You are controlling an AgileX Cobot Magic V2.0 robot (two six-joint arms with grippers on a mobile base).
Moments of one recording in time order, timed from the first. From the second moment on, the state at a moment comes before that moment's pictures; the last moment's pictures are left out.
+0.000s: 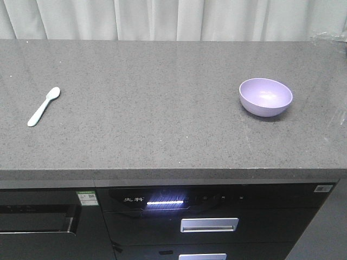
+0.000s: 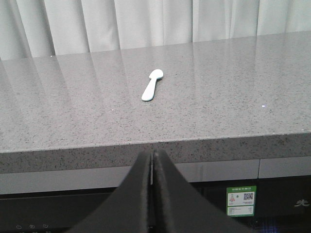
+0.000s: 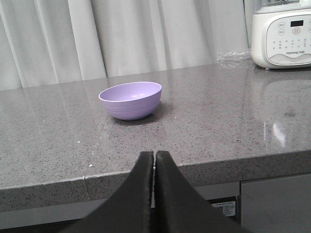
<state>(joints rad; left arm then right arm) 0.10 -0.01 0.03 -0.07 0.18 0.11 -0.05 -0.01 0.03 -0.20 0.08 0.32</state>
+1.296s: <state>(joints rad) 0.10 -0.01 0.03 -0.07 0.18 0.11 -0.05 -0.01 0.03 -0.20 0.08 0.32</state>
